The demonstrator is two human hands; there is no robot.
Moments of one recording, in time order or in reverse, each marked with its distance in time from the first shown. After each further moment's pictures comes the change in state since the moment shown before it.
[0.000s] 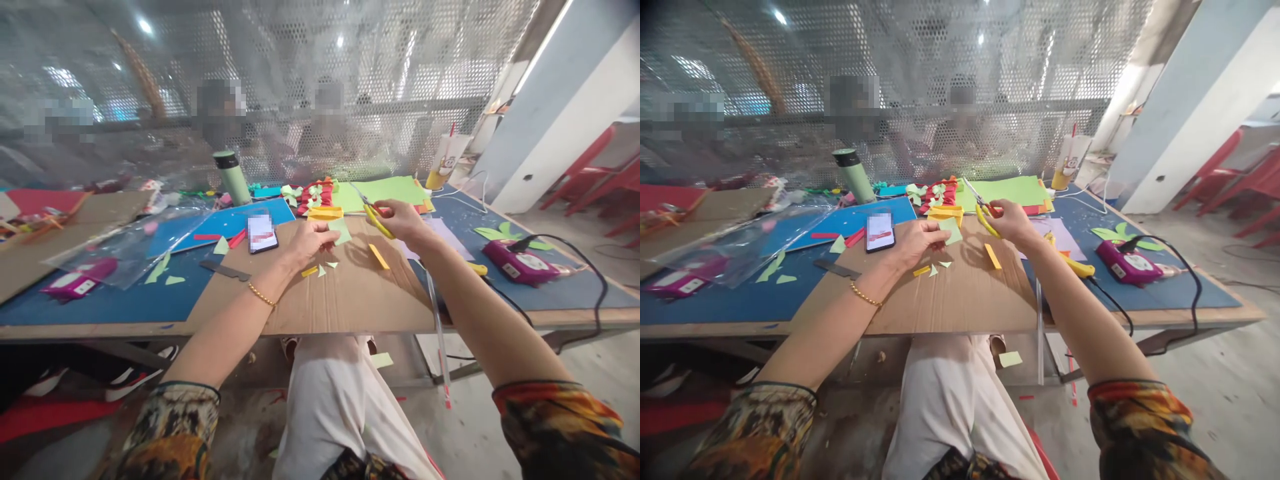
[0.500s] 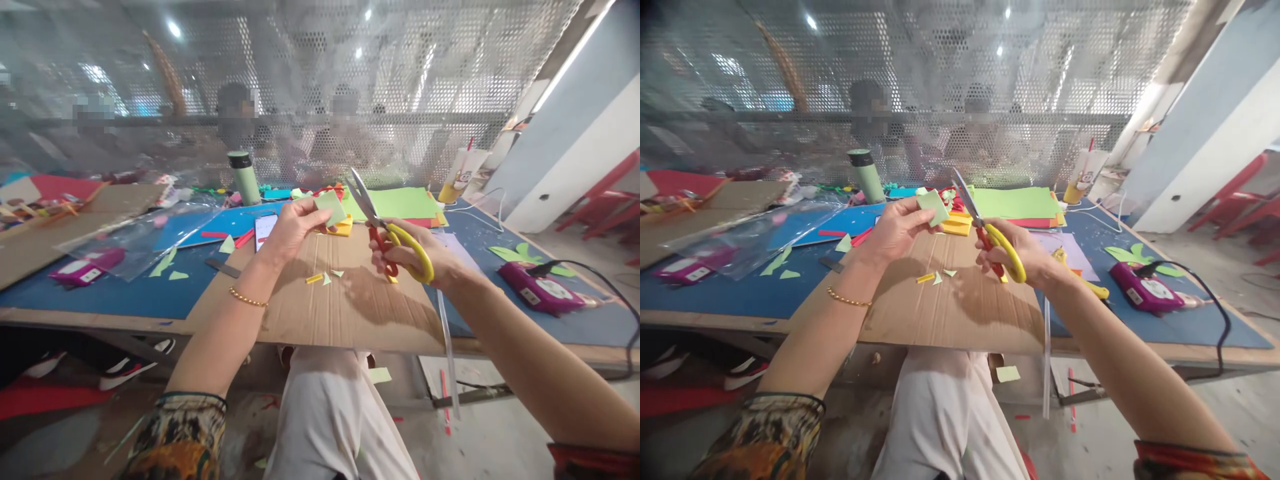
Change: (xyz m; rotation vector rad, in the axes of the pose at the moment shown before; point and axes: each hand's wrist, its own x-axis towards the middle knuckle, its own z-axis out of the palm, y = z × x) left_hand -0.005 0.027 -0.034 -0.155 0.034 0.321; right_hand -0.057 -0.043 -0.011 0.547 -0.471 0.045
